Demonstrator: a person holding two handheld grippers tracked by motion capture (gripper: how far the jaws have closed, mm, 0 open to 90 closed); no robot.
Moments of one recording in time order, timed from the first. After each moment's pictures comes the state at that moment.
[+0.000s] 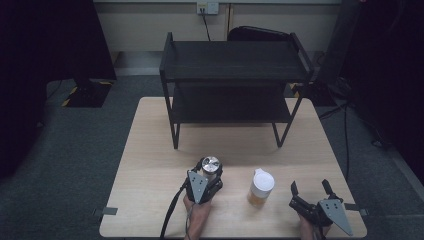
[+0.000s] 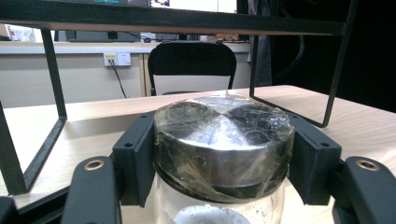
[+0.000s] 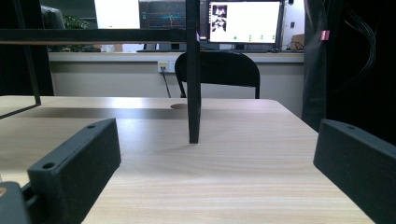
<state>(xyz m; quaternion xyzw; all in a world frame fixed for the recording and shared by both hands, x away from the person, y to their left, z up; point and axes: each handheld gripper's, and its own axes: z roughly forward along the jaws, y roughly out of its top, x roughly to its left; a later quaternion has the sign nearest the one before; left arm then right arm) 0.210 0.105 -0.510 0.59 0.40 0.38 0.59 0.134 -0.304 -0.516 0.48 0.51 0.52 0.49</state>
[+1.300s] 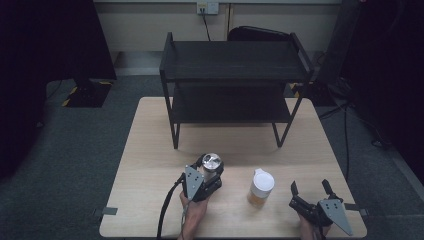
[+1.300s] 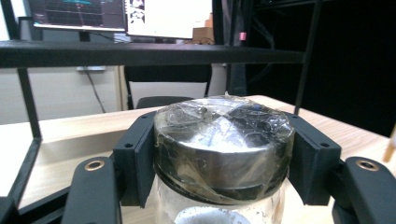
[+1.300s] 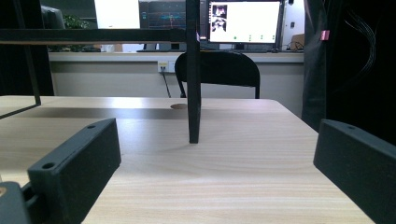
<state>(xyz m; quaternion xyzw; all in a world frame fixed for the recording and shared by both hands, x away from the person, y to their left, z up) 0.211 0.131 -0.469 0.61 0.37 0.34 0.61 0.134 -0.304 -0.515 0.48 0.51 0.52 0.49</state>
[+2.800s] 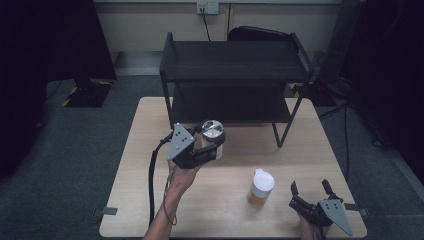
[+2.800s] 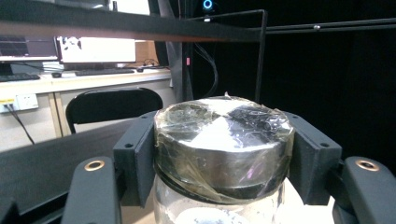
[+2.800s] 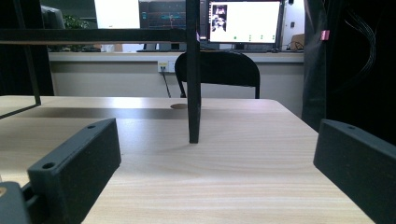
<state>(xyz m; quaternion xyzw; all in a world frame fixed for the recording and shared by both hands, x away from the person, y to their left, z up) 0.271 0.186 -0.345 0.64 0.27 0.27 0.66 0.134 -0.304 -0.515 0.48 0.51 0.52 0.49</state>
